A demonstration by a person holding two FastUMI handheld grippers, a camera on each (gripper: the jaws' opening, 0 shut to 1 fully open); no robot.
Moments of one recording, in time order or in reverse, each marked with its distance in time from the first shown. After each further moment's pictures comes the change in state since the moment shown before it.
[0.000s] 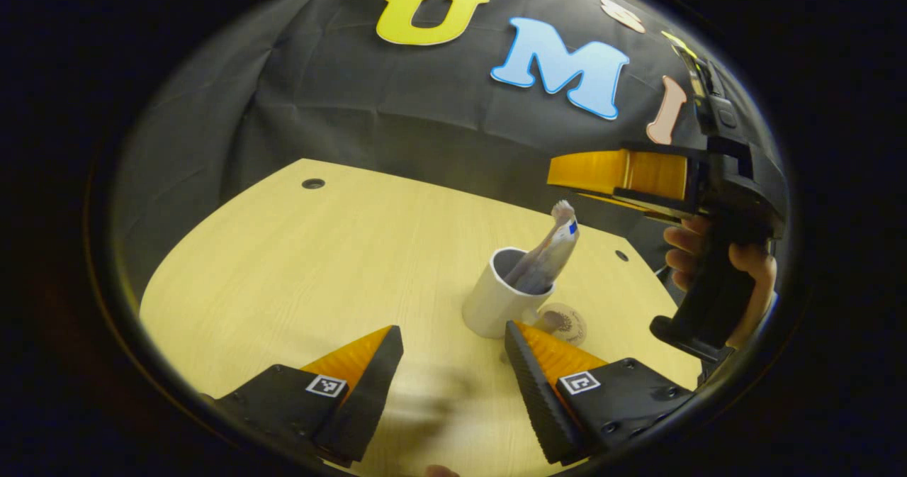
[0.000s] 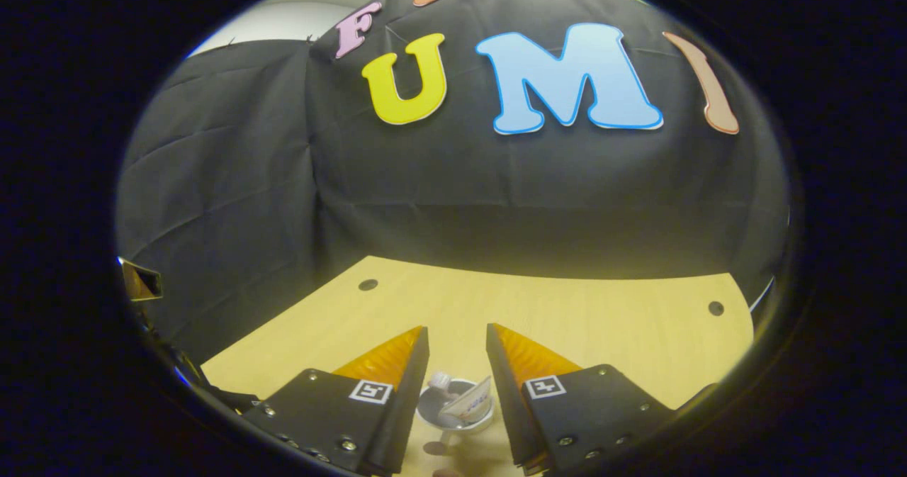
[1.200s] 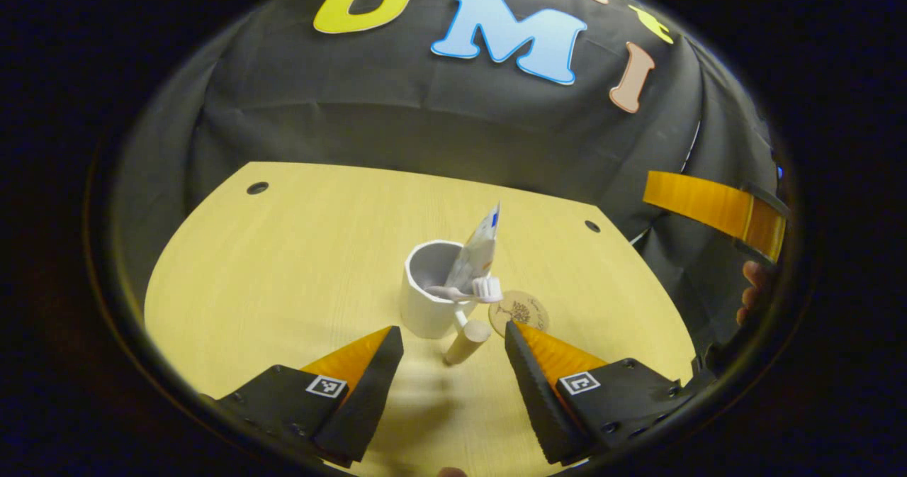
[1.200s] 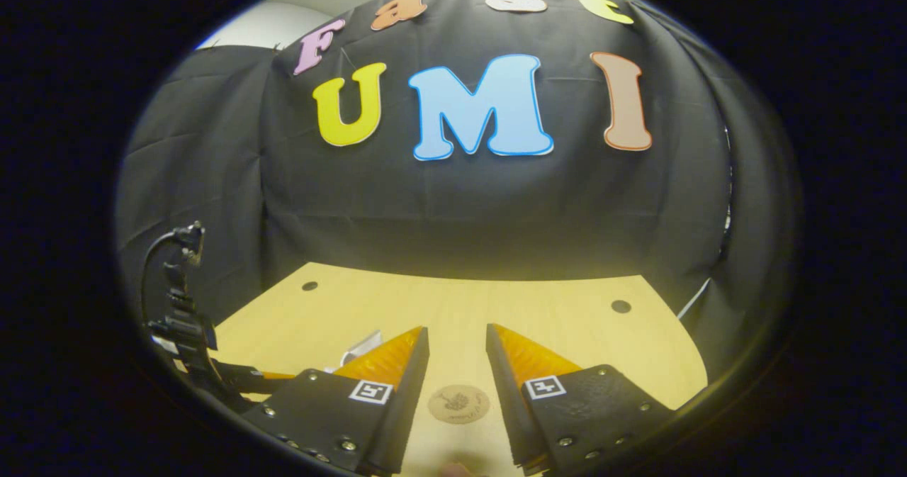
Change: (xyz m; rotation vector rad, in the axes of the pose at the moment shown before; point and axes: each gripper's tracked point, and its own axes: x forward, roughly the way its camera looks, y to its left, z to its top) left arm 0.032 -0.072 -0.010 0.108 0.153 -0.079; right arm -0.119 -0.092 -0.011 0.020 -0.020 -0.257
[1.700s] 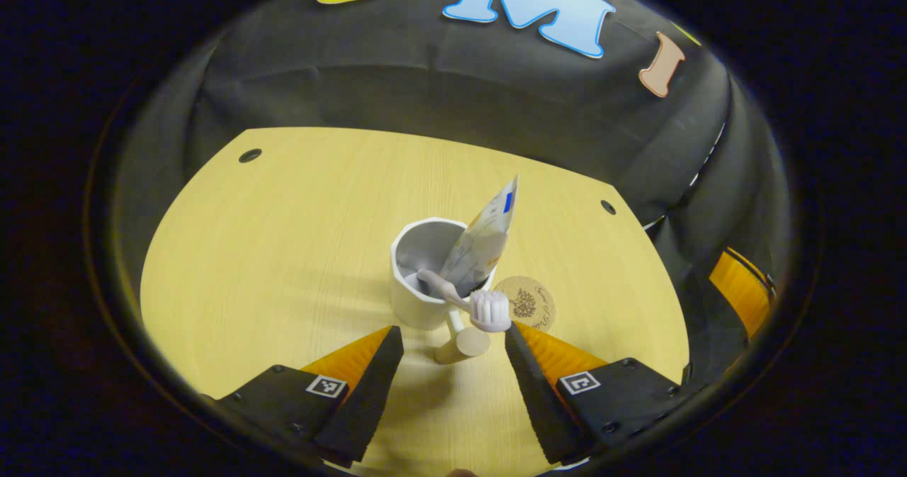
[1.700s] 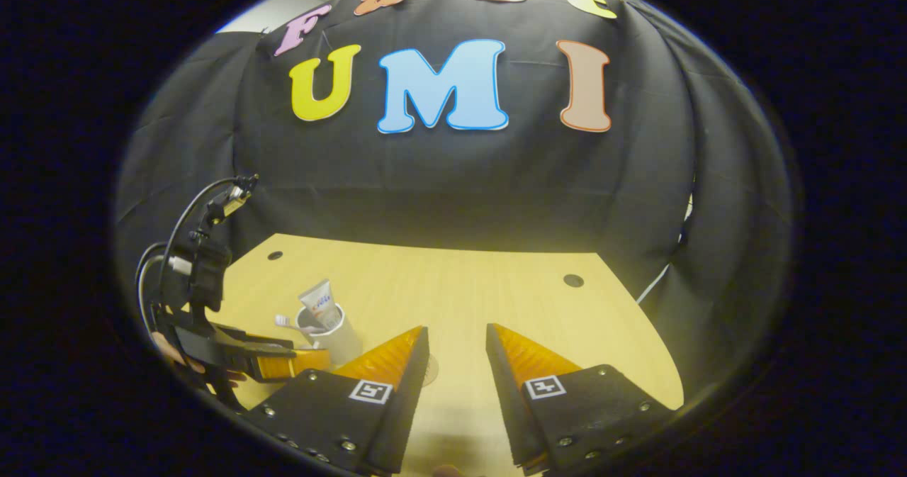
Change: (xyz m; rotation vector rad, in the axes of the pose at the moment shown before) left arm 0.030 -0.002 -0.010 -0.081 0.160 0.039; right arm -0.038 -0.055 -0.048 -0.020 0.103 -0.128
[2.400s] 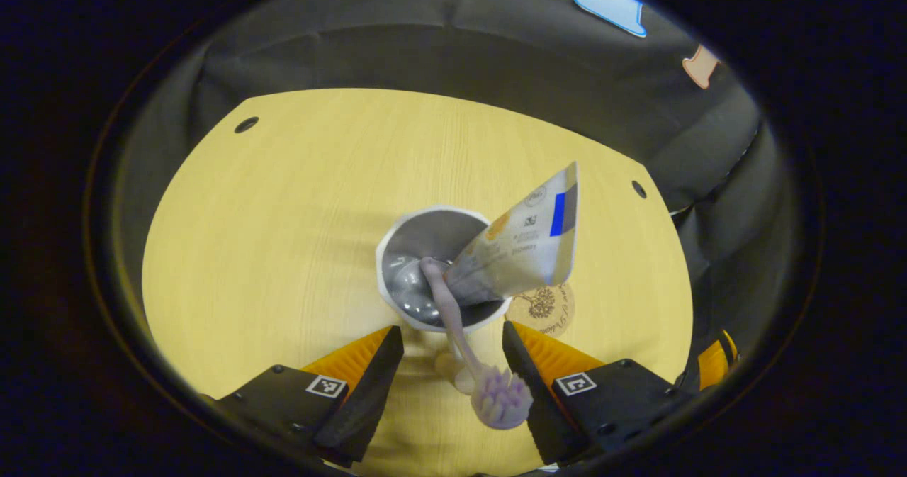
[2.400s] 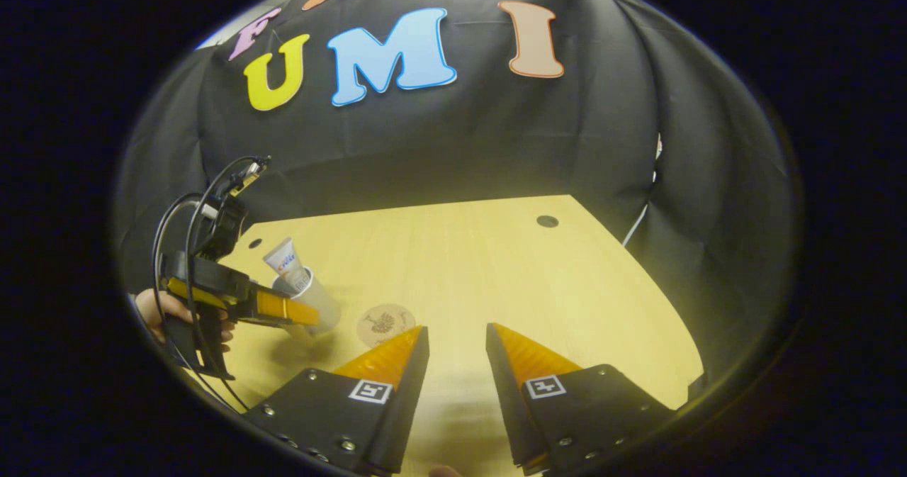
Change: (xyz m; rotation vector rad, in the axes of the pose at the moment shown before) left arm 0.037 0.004 -0.002 -0.051 0.190 0.085; right arm -0.012 -0.036 -0.056 0.140 0.139 -0.060
